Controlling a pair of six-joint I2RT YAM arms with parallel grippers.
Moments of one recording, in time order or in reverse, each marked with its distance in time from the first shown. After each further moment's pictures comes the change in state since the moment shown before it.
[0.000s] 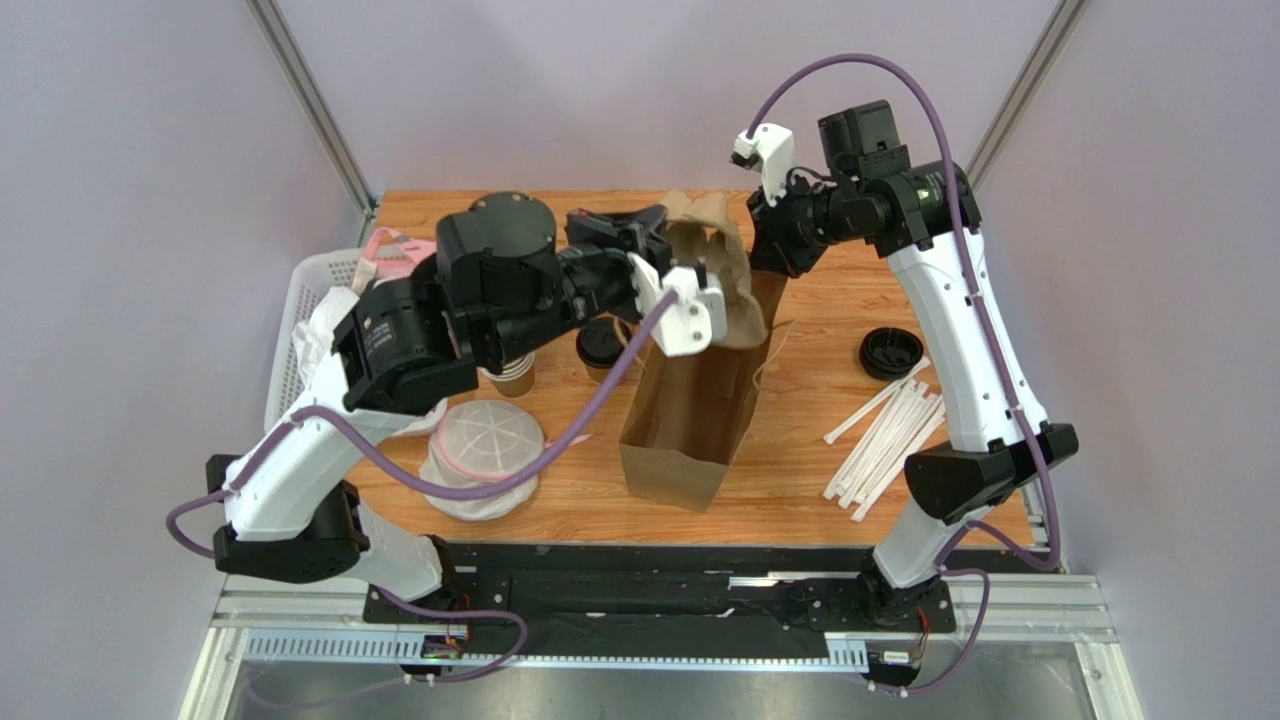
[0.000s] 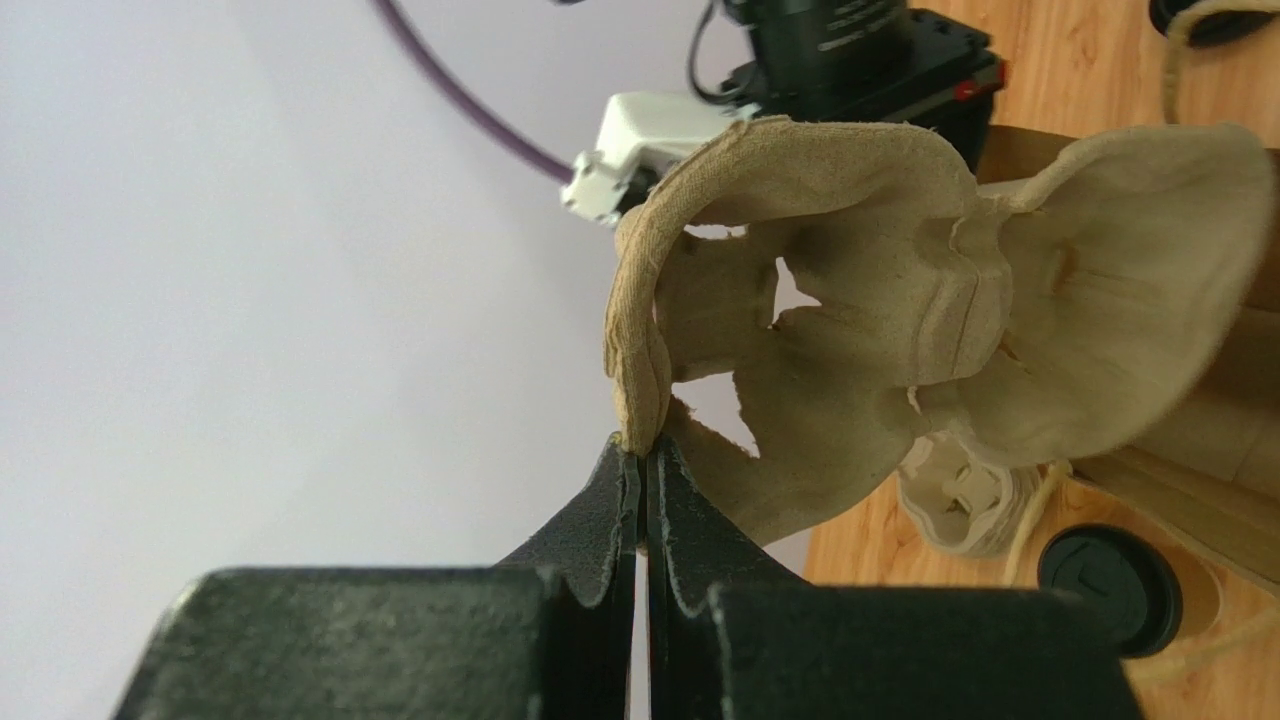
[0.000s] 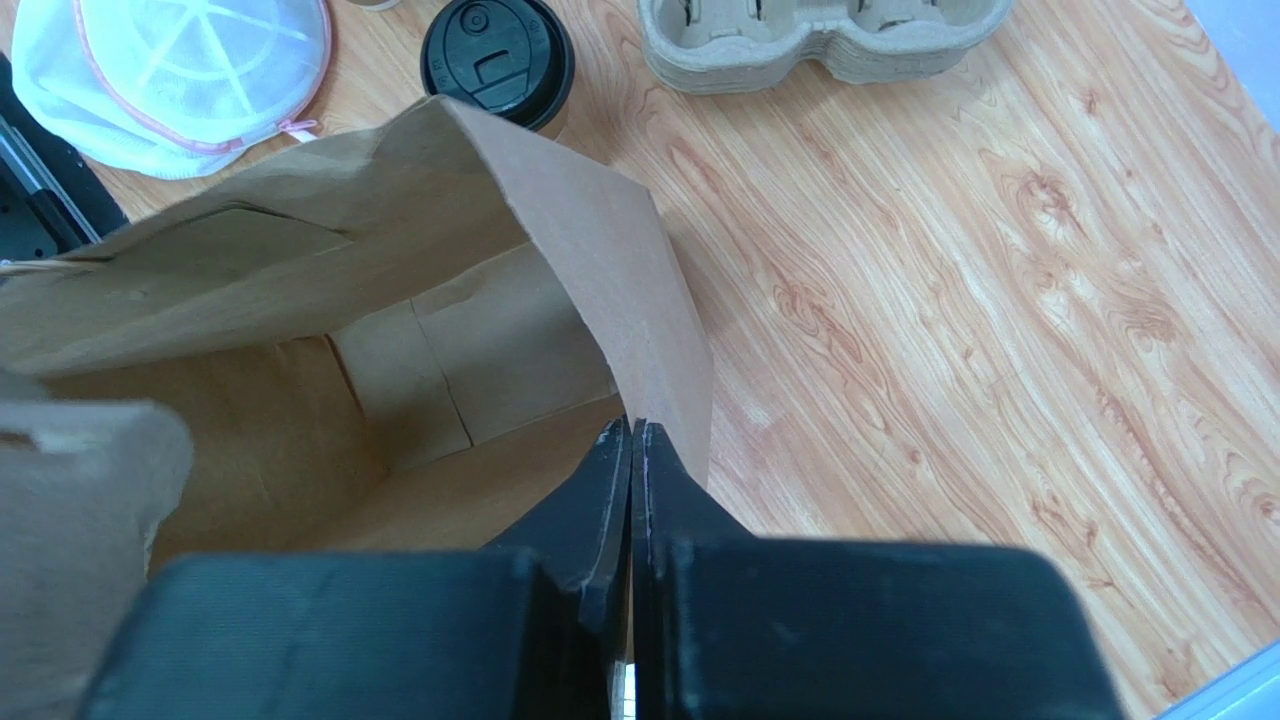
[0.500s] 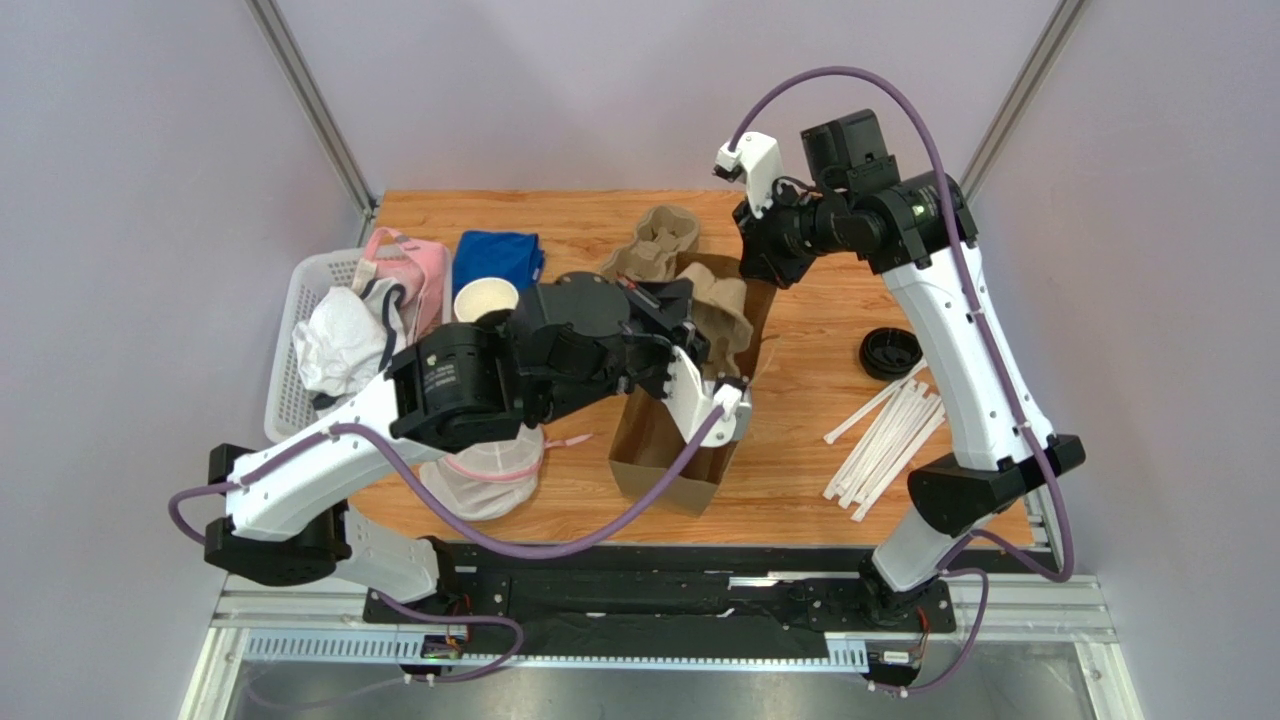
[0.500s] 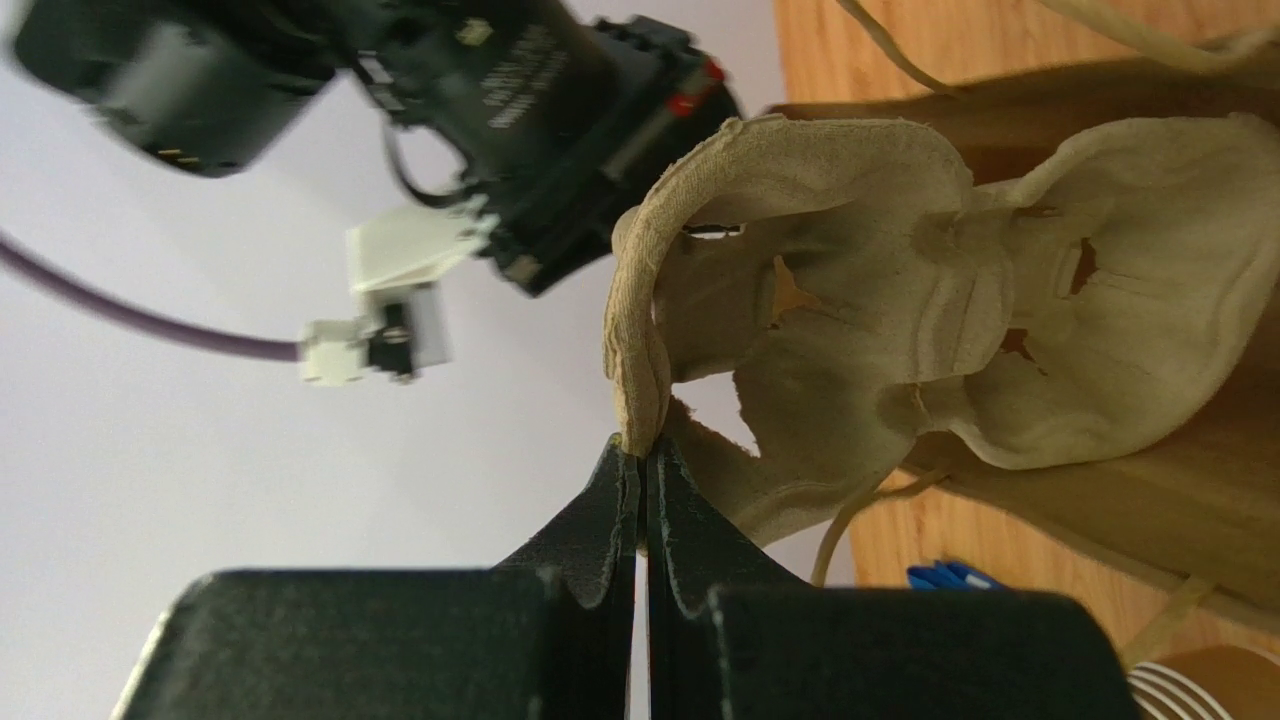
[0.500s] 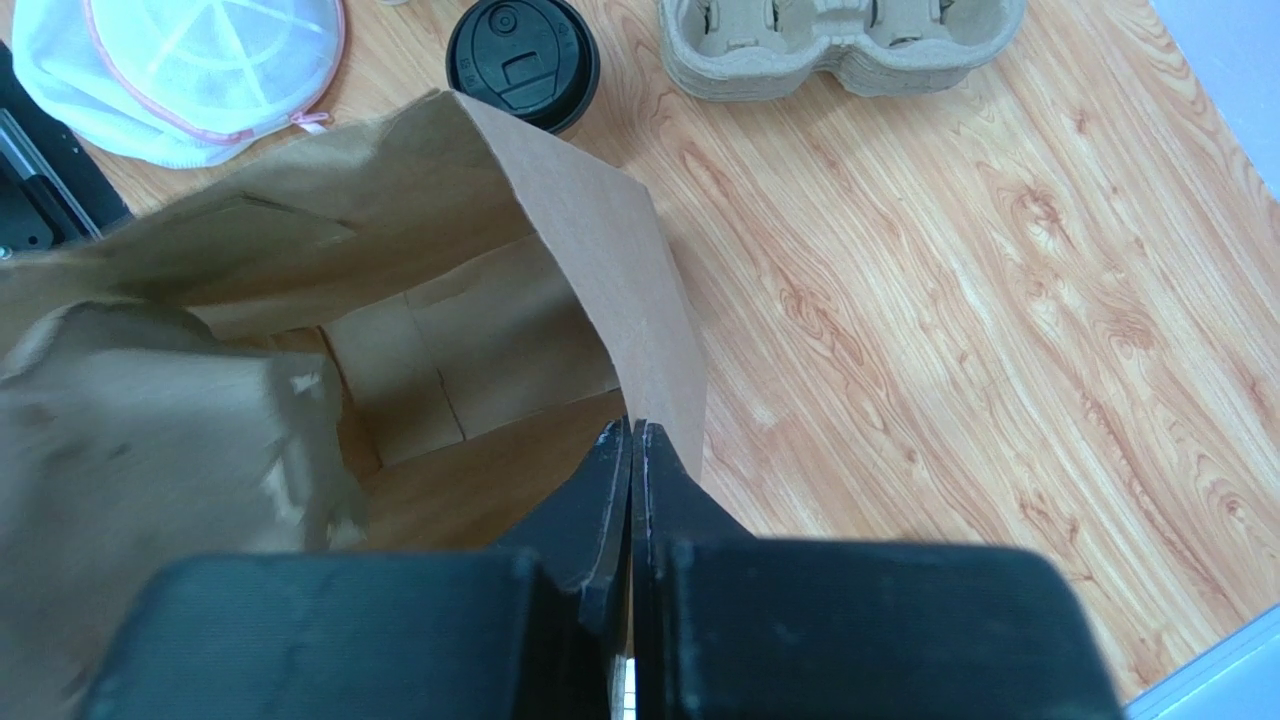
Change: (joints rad) left arm -0.143 -0.070 -0.278 0.028 -0.089 0.194; right arm 0.089 -0.035 -0.005 0.001 0.086 0.026
